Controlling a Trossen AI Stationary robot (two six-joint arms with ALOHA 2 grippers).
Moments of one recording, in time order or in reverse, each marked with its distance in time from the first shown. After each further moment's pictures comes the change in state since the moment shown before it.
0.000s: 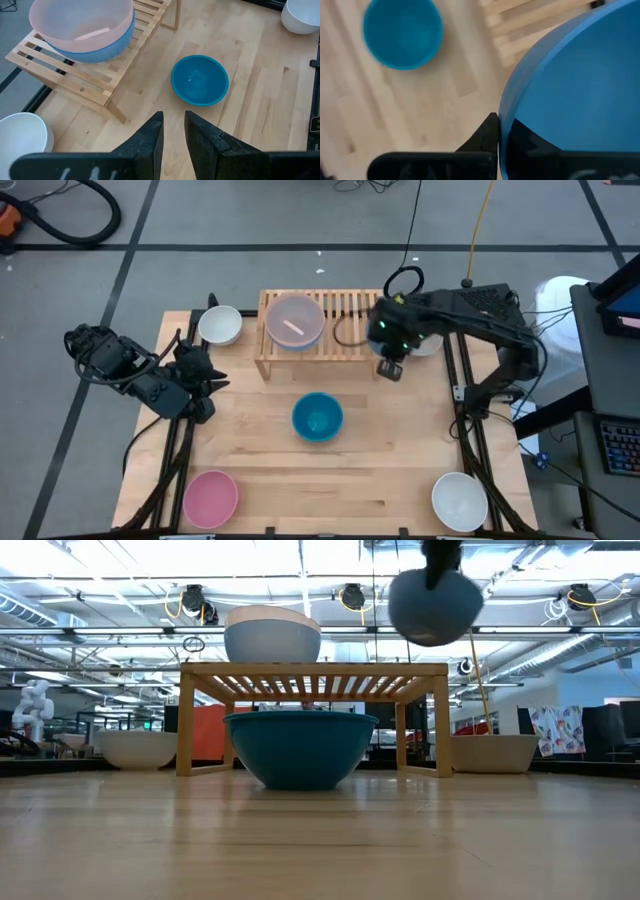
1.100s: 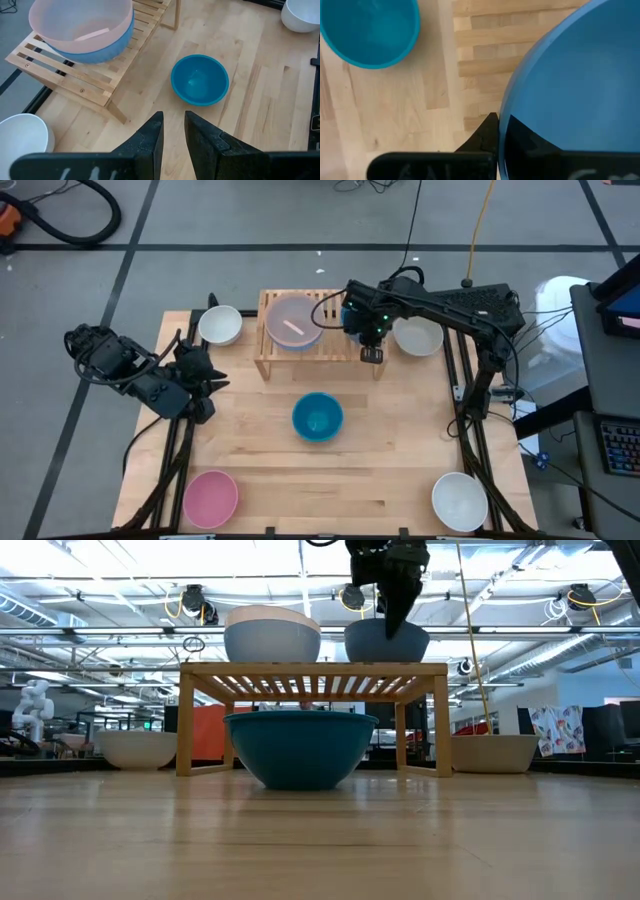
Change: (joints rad) left arm 0.000 0.000 0.000 0.000 0.001 0.009; right arm -0.146 0.219 0.050 0.138 -0.105 -0.403
